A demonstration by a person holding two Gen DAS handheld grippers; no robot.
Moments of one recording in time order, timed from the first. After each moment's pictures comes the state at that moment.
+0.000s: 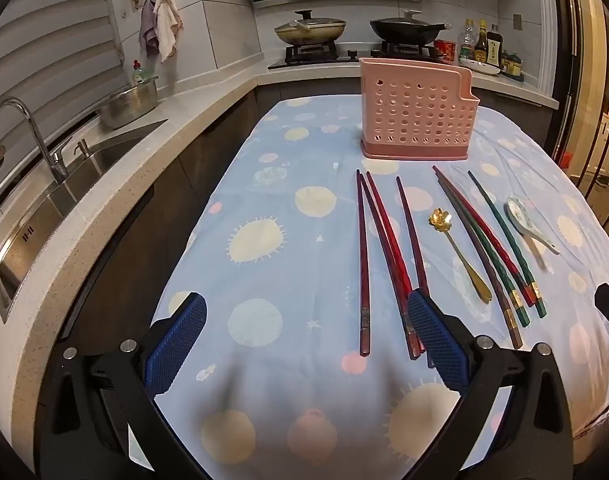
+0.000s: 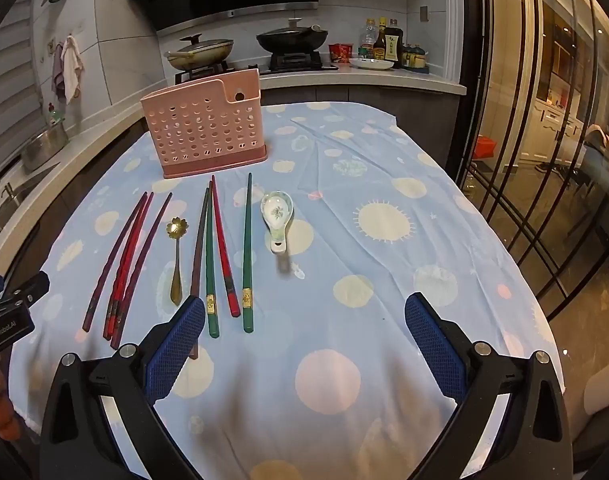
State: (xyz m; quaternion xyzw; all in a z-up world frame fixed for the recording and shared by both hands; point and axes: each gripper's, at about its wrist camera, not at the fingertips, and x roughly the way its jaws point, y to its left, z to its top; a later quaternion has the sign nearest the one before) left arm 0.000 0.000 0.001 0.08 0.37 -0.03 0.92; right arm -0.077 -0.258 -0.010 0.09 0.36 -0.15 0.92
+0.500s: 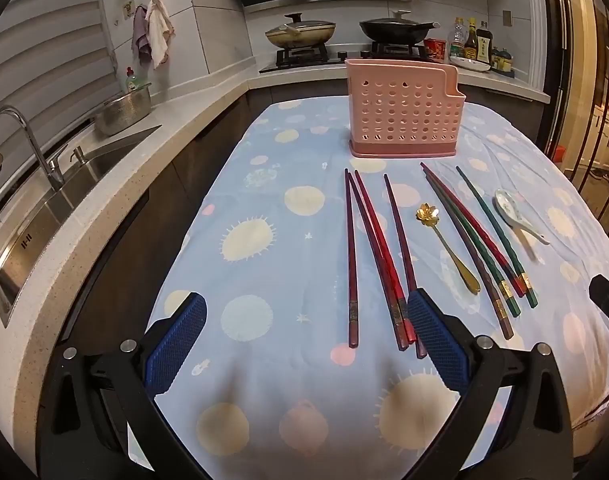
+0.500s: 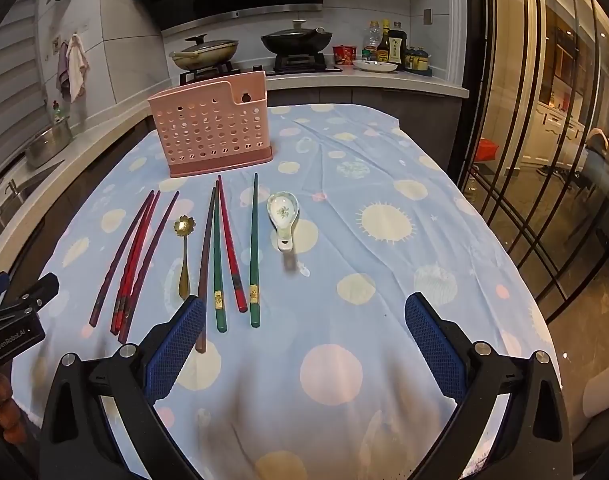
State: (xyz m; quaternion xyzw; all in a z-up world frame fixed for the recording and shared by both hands) left arm -0.012 -0.009 0.002 0.09 0.36 -0.04 0.93; right arm -0.080 -0.251 -0.004 0.08 0.36 -0.15 0.92
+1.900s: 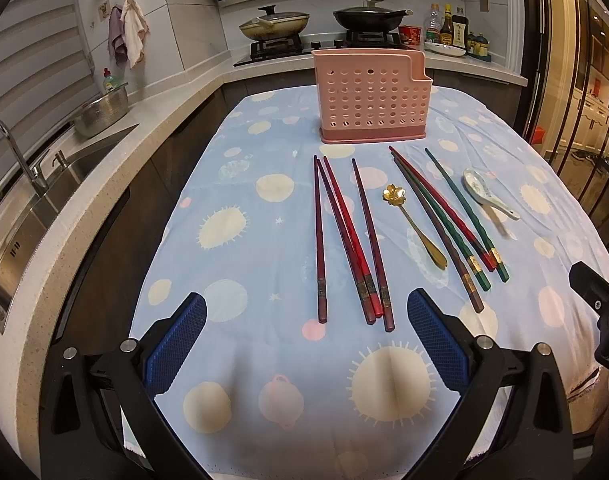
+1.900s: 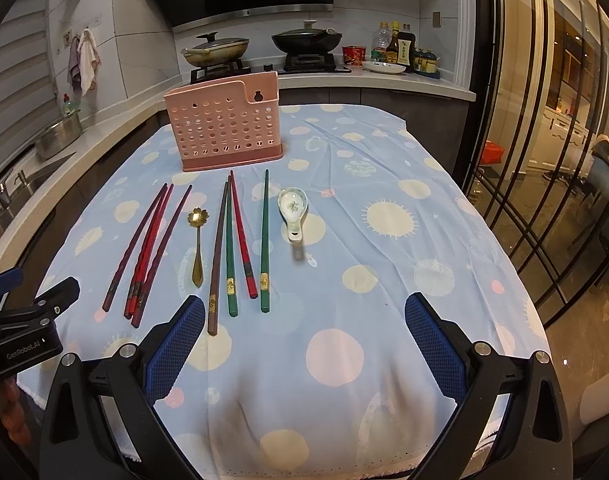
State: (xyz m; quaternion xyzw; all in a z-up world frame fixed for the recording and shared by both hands) left arm -0.027 -0.021 0.006 0.11 0.38 -0.08 0.91; right arm -0.100 -0.244 0.005 0.07 0.36 -0.13 0.92
